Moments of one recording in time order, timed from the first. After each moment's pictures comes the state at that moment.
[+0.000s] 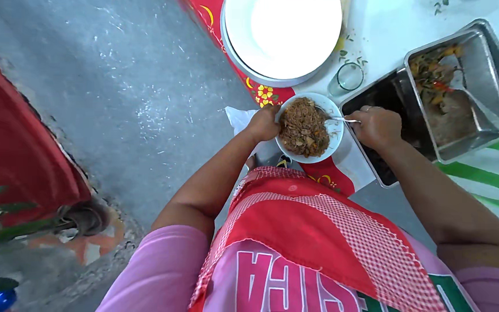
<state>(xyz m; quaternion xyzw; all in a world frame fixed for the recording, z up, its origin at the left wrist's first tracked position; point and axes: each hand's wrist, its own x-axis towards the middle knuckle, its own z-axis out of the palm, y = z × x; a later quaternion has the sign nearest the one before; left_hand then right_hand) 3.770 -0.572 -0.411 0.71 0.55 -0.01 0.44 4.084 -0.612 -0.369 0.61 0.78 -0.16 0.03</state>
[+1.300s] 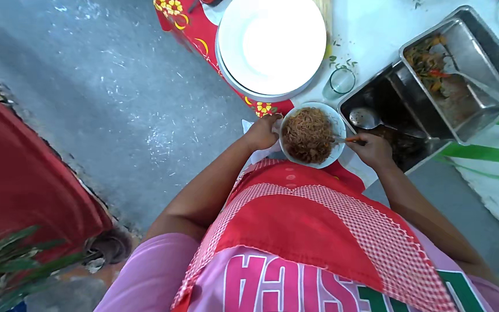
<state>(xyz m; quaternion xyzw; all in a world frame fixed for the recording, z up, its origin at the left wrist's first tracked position) 3.754 -0.553 -0.394 0.73 0.48 -0.03 0.48 4.081 -0.674 -0.392 0.76 0.53 -0.36 -0.08</state>
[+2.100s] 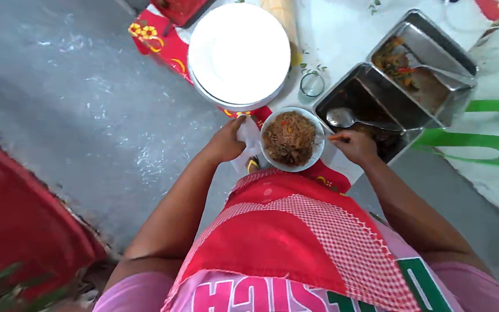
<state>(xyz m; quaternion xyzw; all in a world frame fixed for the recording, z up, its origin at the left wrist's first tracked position) 3.732 -0.559 -0.344 0.73 0.53 -0.04 0.43 4.089 -0.678 -0.371 0.74 0.55 -0.37 -0.10</state>
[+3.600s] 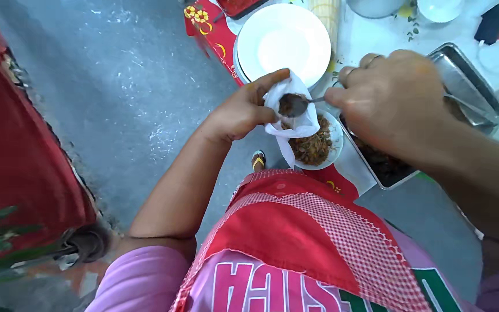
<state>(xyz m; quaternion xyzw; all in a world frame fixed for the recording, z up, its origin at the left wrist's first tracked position) 3.732 -0.581 -0.237 0.60 0.38 0.24 0.66 3.978 -0.616 -0.167 0.41 0.91 0.08 0.02</state>
